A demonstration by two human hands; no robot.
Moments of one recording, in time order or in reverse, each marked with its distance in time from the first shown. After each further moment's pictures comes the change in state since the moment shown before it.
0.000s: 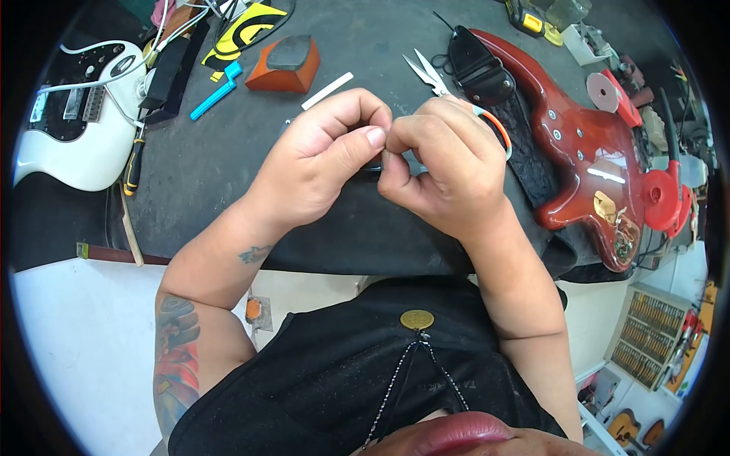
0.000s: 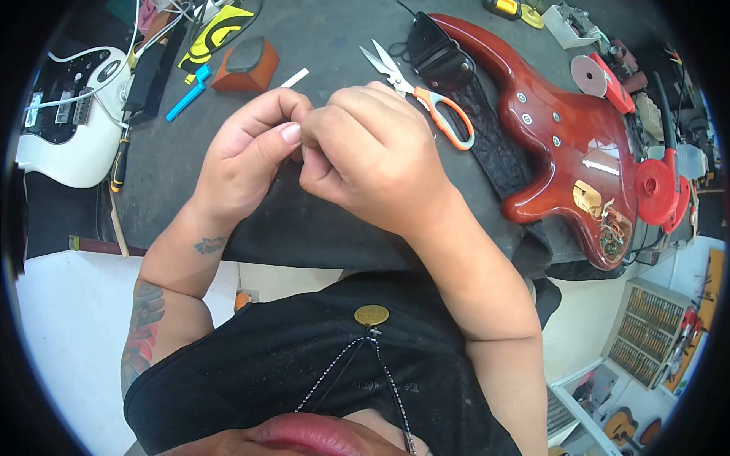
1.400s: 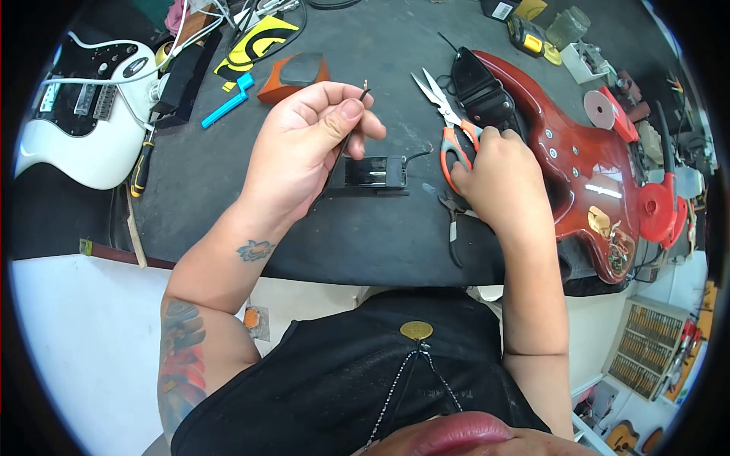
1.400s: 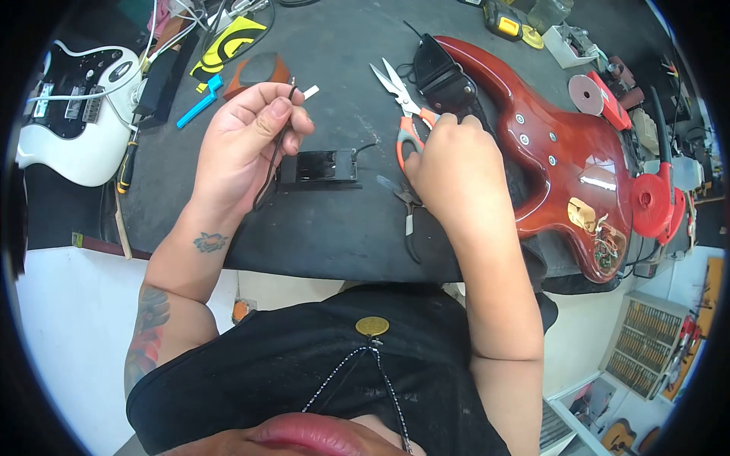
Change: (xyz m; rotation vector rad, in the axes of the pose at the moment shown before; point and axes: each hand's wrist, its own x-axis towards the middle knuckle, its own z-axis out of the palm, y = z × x) left_hand 0.009 0.010 -0.012 -0.167 0.299 -0.029; right_hand -0.006 0.005 -0.051 -0.741 -0.708 0.764
